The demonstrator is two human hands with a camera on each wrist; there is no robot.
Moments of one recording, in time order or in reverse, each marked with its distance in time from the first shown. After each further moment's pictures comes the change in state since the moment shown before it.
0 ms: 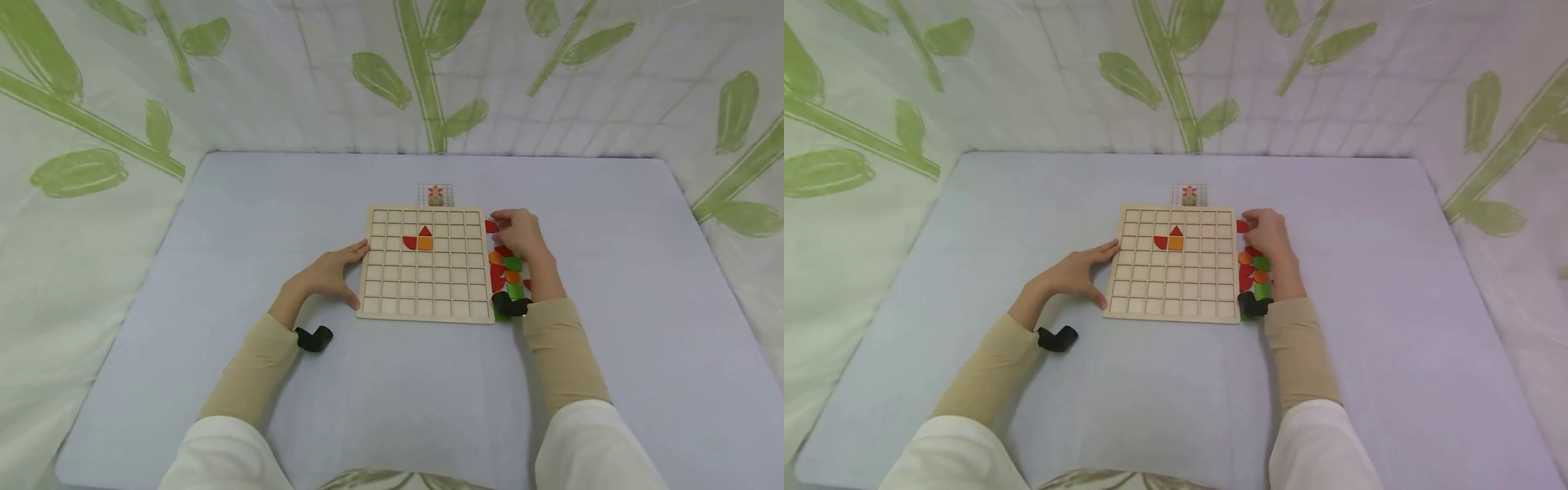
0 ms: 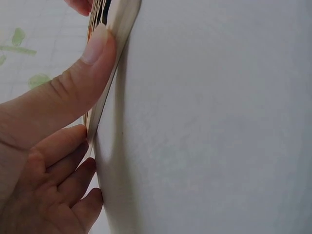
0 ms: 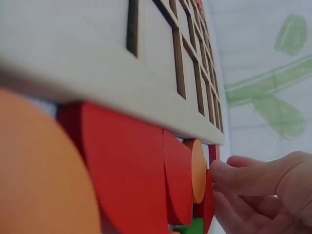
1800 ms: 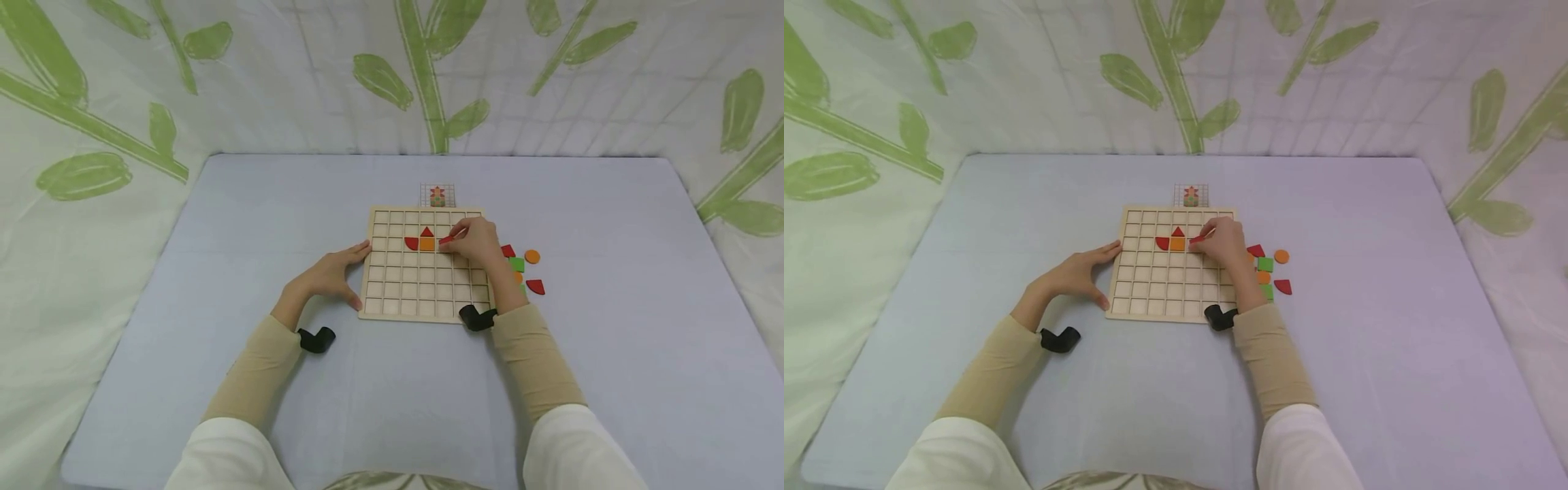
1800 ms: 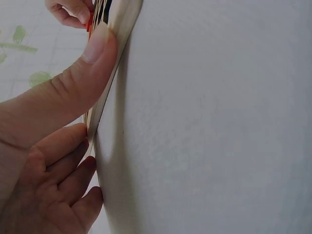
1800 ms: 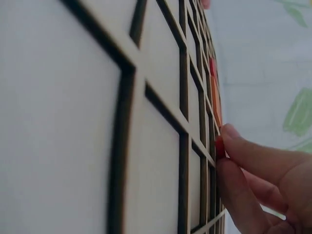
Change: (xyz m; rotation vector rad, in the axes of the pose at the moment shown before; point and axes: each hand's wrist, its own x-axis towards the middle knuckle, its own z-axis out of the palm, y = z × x) left_hand 0.002 -0.002 0.001 -0.007 -0.003 -0.010; right_hand -0.008 -0.047 0.054 -0.006 -0.007 -0.005
